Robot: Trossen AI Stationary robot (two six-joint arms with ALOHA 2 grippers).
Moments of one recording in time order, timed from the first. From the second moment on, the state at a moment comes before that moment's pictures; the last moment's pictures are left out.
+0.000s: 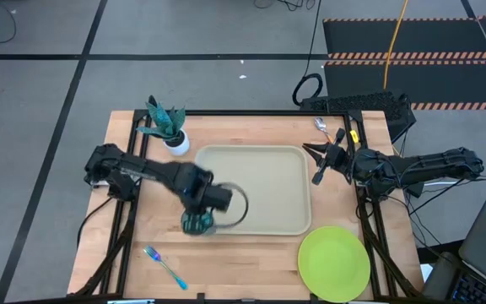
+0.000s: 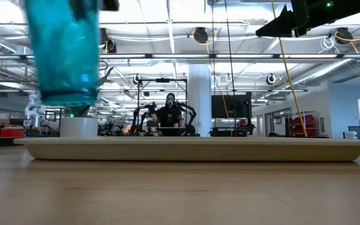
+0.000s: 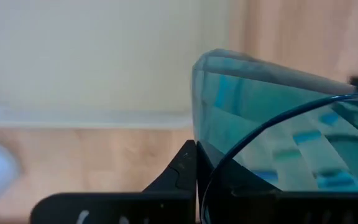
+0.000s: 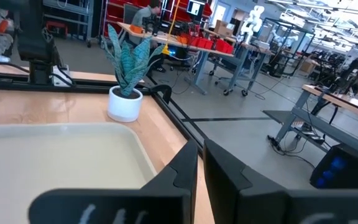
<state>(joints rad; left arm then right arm) -0.23 1.78 1.81 -1.57 0.05 -0.27 0.08 0.66 0.45 0.09 0.62 -0.20</state>
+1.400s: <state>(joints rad) 0.51 1.98 1.81 -1.52 0.02 0.16 0.08 0.66 0.45 0.05 0.62 -0.16</state>
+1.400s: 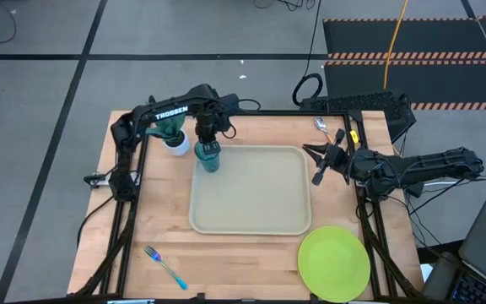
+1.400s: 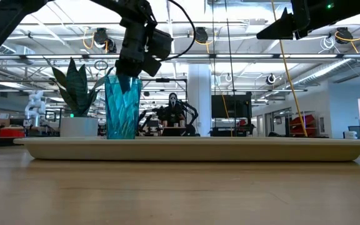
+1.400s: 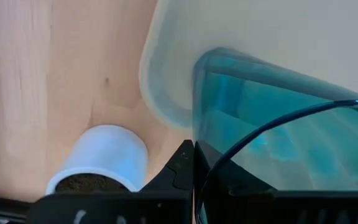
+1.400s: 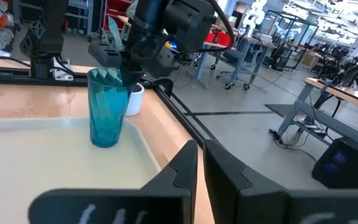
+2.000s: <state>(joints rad) 0.49 1.98 1.81 -1.53 -0.01 0.17 0.08 0.66 0.45 0.05 0.62 -0.17</state>
